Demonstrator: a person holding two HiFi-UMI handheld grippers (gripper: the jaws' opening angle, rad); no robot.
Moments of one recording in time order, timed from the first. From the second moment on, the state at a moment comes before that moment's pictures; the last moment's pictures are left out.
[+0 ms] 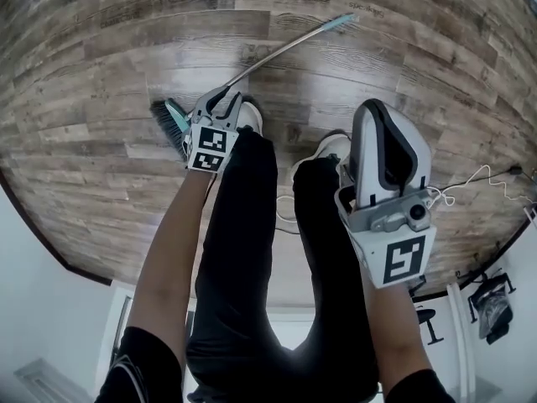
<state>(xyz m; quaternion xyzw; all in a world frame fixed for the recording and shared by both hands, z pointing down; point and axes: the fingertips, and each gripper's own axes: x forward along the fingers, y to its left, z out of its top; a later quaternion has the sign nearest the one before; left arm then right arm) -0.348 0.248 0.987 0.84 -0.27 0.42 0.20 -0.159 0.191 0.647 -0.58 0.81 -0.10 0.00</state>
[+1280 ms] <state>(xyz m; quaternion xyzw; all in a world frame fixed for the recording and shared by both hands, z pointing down) -0.308 0.252 1.171 0.81 -0.11 0.56 0.11 -0.152 0.099 0.776 -0.58 0.81 -0.11 -0.01</state>
